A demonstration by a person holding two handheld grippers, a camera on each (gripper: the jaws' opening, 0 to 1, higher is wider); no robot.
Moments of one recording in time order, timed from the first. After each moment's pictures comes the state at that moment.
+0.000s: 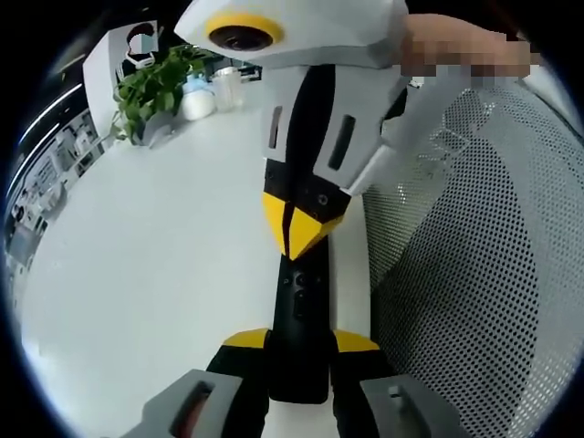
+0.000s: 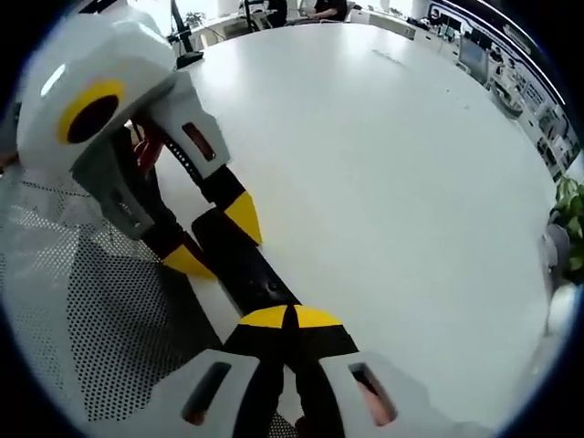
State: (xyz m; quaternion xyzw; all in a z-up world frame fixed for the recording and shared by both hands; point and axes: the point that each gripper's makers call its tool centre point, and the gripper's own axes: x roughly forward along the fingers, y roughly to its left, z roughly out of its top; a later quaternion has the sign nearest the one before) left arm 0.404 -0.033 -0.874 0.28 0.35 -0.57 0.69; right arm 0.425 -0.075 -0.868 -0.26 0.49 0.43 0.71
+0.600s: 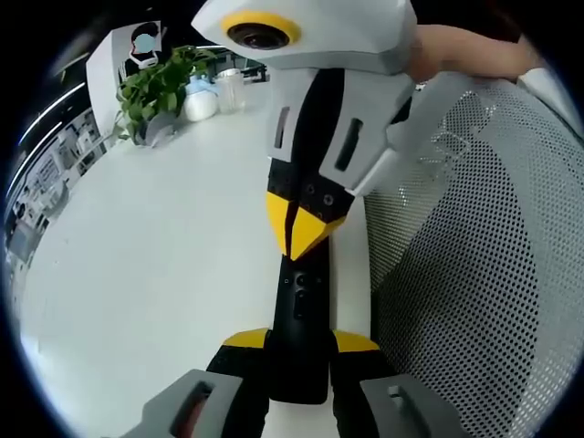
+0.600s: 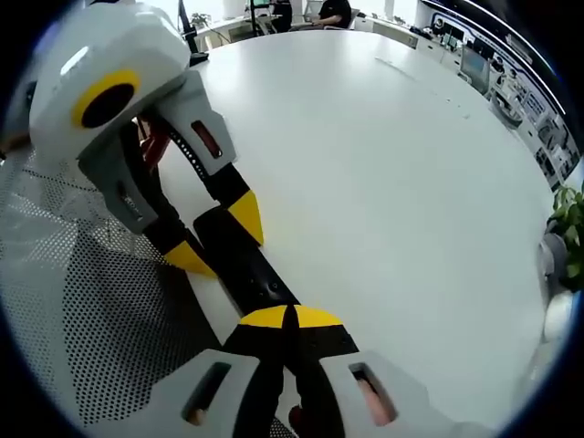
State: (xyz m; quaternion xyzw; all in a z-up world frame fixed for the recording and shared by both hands) left arm 0.404 -0.033 -0.874 0.28 0.35 -0.56 0.69; right arm 0.425 -0.075 -0.868 -0.27 0.47 0.45 0.71
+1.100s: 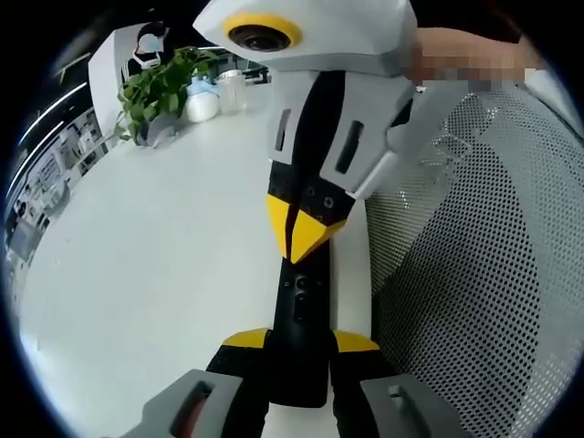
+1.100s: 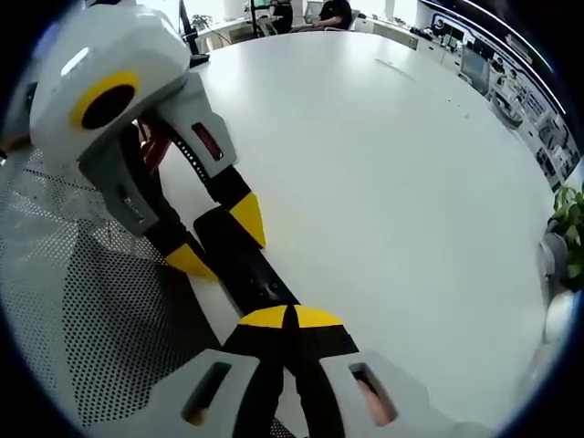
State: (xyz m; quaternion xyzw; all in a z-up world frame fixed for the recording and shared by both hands) left arm 0.404 -0.035 -0.874 0.27 0.35 -0.56 0.70; right arm 0.425 -0.075 -0.868 -0.27 0.47 0.45 0.71
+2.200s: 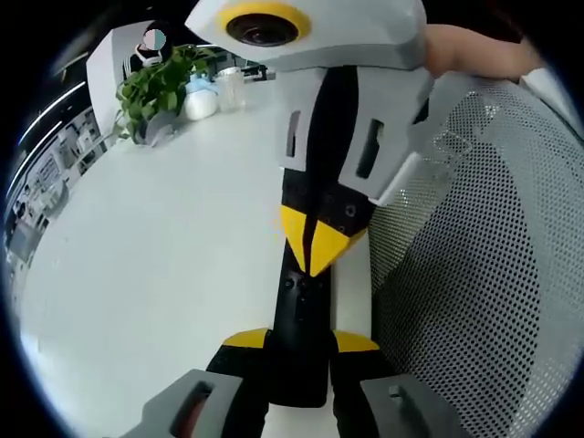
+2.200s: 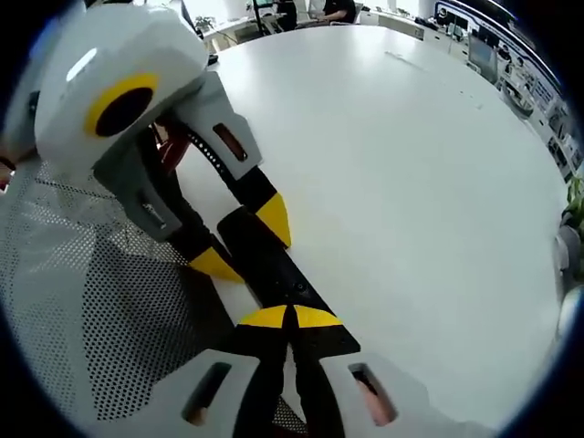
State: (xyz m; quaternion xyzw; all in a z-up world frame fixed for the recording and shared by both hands) left arm 0.405 -0.036 -0.874 0.28 0.35 -0.56 0.69; right arm 0.409 -0.067 -0.867 -0.23 0.49 0.47 0.69
